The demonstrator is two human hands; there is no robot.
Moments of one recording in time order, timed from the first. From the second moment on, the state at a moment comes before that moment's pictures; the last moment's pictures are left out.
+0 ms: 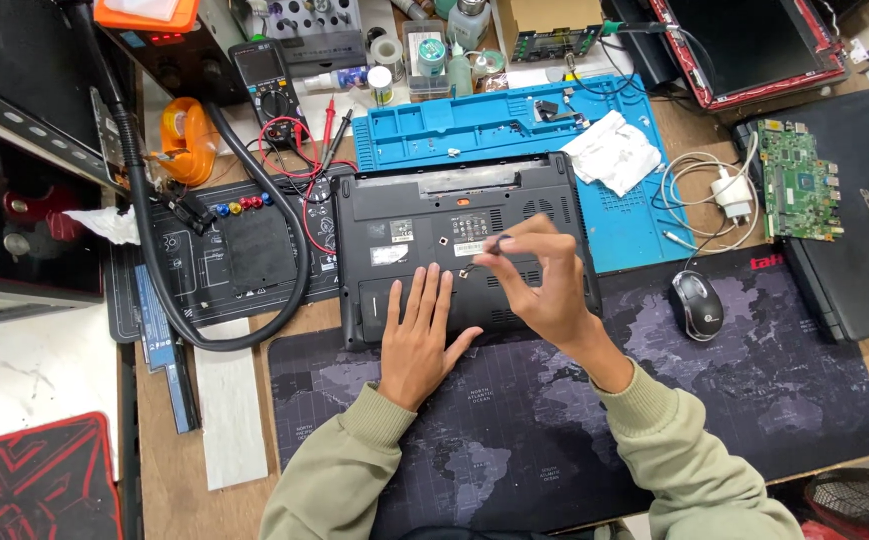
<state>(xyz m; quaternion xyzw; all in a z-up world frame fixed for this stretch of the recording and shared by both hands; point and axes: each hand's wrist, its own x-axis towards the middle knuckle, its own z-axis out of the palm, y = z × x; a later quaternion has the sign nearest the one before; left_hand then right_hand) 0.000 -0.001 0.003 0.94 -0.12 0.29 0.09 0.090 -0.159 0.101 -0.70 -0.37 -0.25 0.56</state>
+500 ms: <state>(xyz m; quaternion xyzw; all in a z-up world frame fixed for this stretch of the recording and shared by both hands) -0.001 -0.002 0.005 0.94 -0.12 0.30 0.10 0.070 -0.140 0.120 -0.71 -0.35 -0.24 0.56</state>
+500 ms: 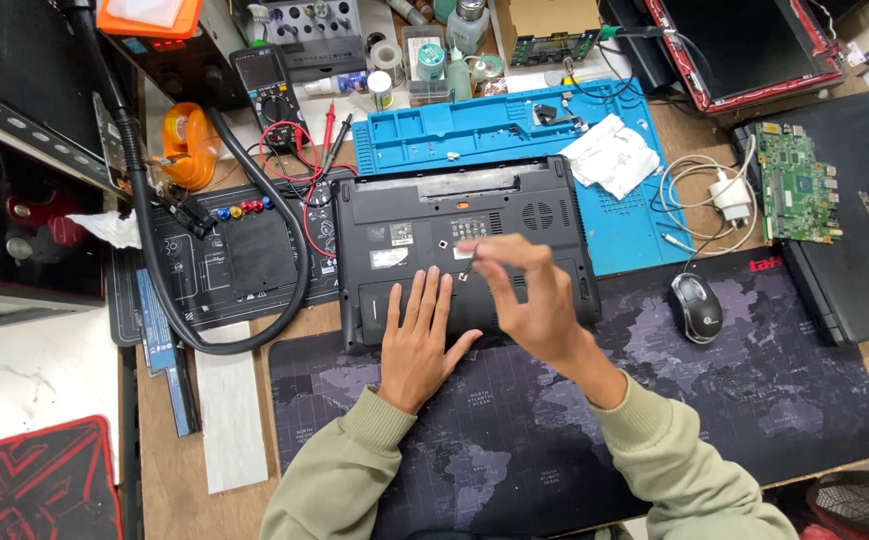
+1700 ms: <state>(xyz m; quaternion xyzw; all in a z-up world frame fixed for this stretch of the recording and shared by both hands) -0.001 -0.003 0.007 0.94 -0.12 0.30 0.09 0.082 -0.146 0.124 -0.73 -0.32 -0.24 0.55</state>
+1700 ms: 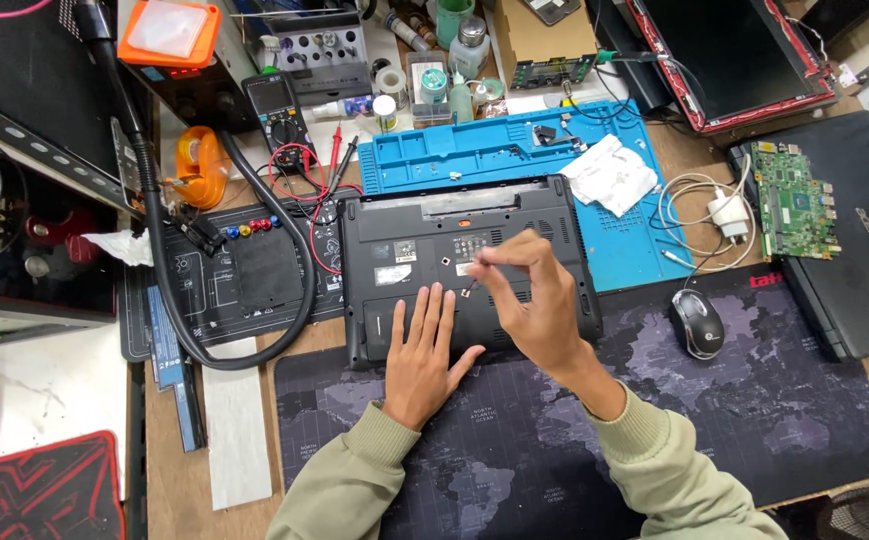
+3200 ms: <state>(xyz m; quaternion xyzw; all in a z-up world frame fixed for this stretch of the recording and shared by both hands) 0.109 0.132 -0.008 0.87 -0.01 0.26 0.42 0.094 -0.168 0.120 -0.76 -0.28 -0.18 0.55</state>
